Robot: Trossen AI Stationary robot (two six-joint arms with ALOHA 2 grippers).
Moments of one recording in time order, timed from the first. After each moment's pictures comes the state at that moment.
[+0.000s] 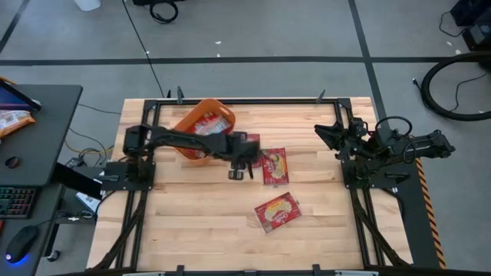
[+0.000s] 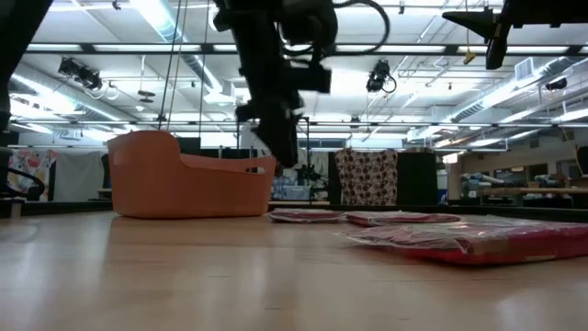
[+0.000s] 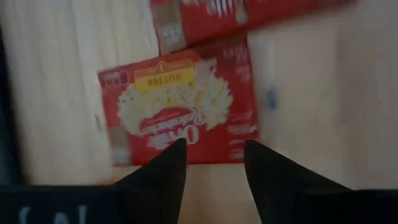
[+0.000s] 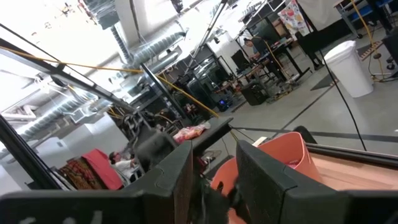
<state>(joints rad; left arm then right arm) 0.03 1.95 1.50 -0.75 -0.29 0.25 0.15 0.33 0.34 0.27 0.50 0.50</state>
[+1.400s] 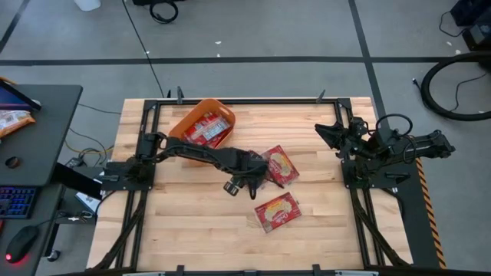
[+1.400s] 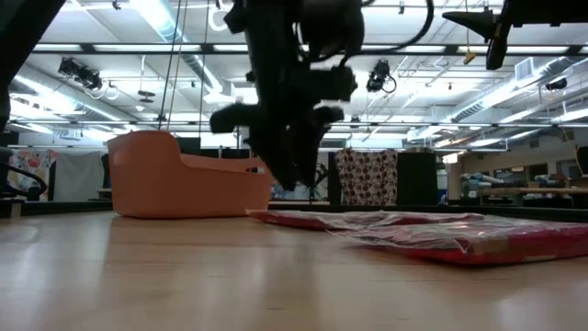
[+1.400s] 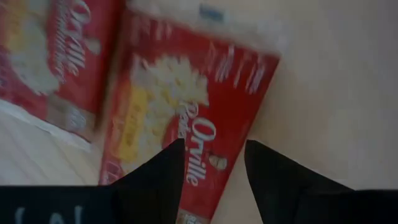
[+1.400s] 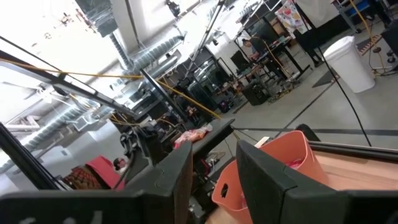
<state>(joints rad) -0.07 2.09 1.62 -0.82 -0.15 0.62 0.15 0.33 0.34 0.28 0.52 0.55</state>
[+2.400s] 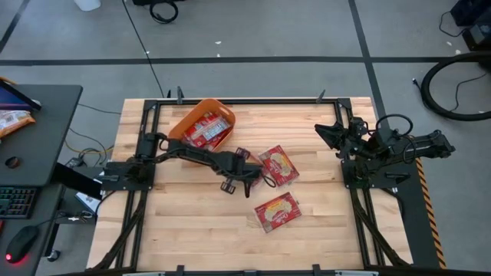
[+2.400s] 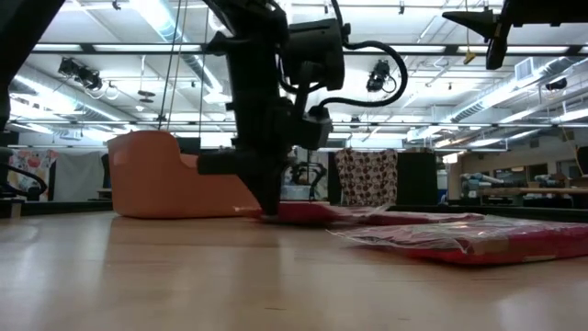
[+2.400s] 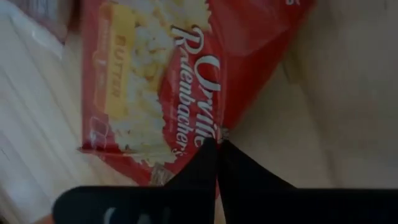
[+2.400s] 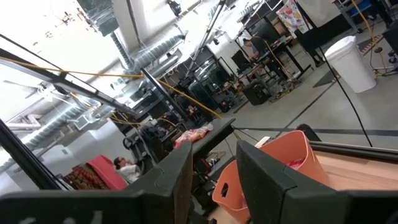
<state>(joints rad) -0.07 2.09 1.46 -0.76 -0.33 0.38 0.15 0.33 0.34 0.28 0.51 0.54</state>
